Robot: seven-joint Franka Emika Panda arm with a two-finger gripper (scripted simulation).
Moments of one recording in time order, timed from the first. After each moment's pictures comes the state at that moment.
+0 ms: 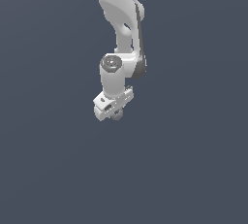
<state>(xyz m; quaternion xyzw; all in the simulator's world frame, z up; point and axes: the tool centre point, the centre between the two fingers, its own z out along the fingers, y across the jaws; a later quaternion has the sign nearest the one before) -0.039 -0.040 0.081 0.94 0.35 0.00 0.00</state>
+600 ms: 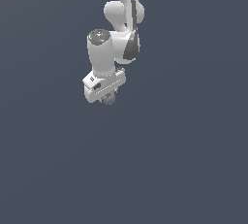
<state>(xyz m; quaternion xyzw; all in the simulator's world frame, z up) -0.092 -0.077 0.141 0.94 0.35 0.00 0.00</state>
